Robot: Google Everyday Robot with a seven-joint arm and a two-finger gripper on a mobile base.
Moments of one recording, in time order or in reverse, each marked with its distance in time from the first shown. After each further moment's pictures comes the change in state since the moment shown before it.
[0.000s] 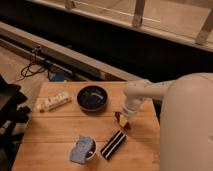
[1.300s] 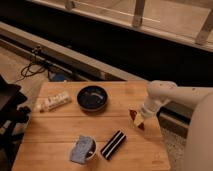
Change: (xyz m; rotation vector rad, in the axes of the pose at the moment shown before) arm 0.058 -0.051 -0.028 -0.035 -0.076 0.154
